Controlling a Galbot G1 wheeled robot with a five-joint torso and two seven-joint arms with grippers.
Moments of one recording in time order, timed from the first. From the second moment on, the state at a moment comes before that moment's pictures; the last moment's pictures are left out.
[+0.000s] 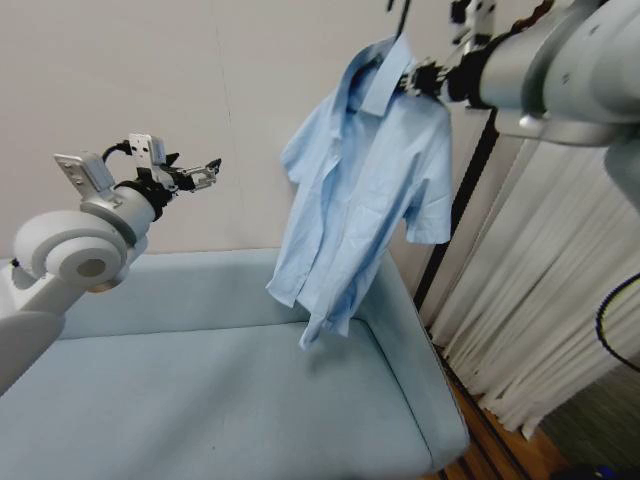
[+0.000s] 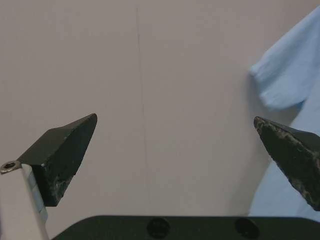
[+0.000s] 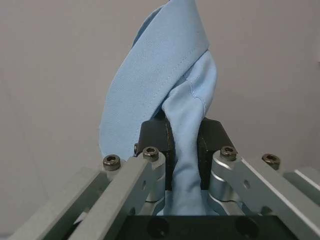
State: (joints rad) left arm 0.22 -0.43 -0.15 -2.08 -1.32 0.41 -0.52; right arm 0.82 0.58 -0.45 1.85 2.01 -0.60 0.98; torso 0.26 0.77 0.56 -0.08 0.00
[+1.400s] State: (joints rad) left arm 1.26 -0.81 -0.84 -2.25 -0.85 0.26 -0.14; right arm 0.90 0.20 -0.58 1.81 1.82 -0.73 0.80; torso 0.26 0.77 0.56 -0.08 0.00
